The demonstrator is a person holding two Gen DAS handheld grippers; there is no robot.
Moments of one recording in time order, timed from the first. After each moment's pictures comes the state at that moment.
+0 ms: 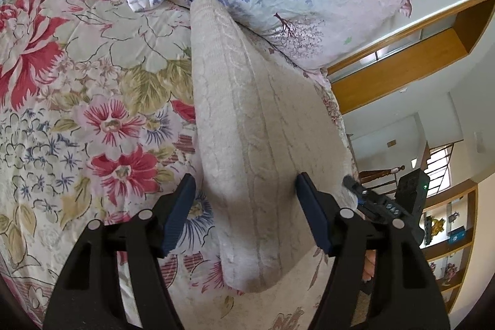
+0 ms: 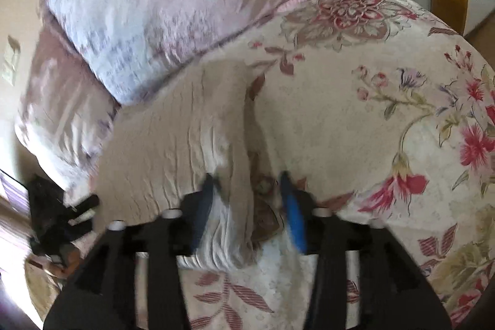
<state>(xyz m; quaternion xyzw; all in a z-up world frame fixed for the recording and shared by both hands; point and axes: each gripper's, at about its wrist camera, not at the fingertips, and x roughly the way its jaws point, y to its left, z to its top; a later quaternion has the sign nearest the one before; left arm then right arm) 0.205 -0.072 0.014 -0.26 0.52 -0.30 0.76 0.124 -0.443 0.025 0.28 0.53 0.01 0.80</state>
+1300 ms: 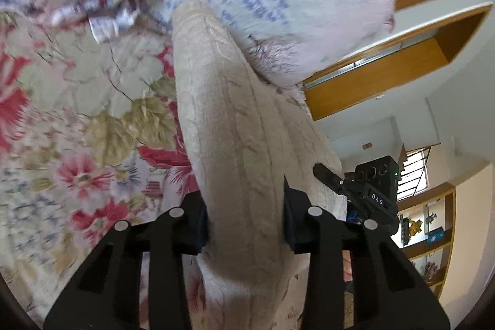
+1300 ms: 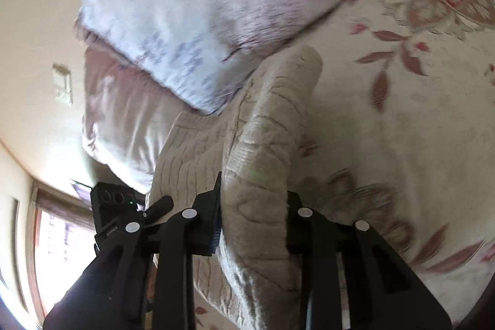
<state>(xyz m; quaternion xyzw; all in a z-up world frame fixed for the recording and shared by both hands) 0.242 -0.072 0.040 -0.29 0.50 -0.35 0.74 0.182 -0.397 0.016 0.40 0.52 0.17 0.74</state>
